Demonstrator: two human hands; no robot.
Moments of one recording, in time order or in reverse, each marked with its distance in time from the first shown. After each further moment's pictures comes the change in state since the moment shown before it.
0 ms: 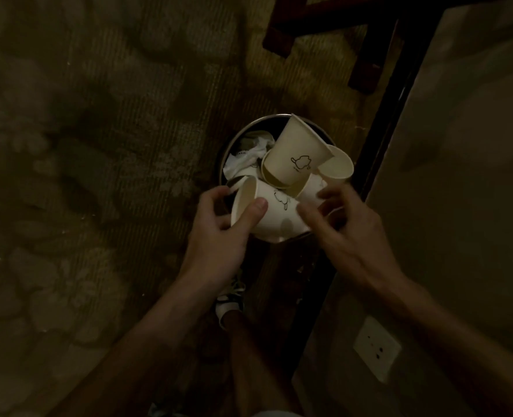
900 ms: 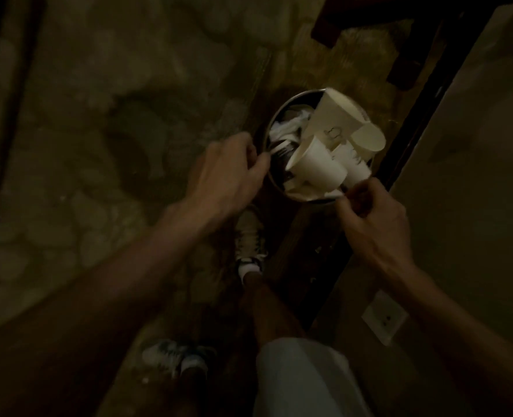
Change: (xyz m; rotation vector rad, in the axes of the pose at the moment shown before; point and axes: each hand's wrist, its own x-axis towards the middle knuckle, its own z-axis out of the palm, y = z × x) left_hand 0.003 0.028 -0.025 0.772 0.117 0.497; right_hand -0.033 0.018 -0.001 -0.129 0.167 -0.050
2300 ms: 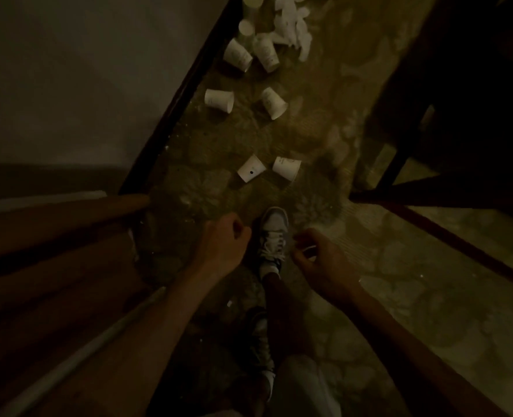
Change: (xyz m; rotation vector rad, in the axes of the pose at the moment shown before) left_hand -0.798 -0.595 -0.015 -1.162 0.890 -1.218; right_hand -0.706 -0.283 0.555 -0.983 -1.230 -1.165
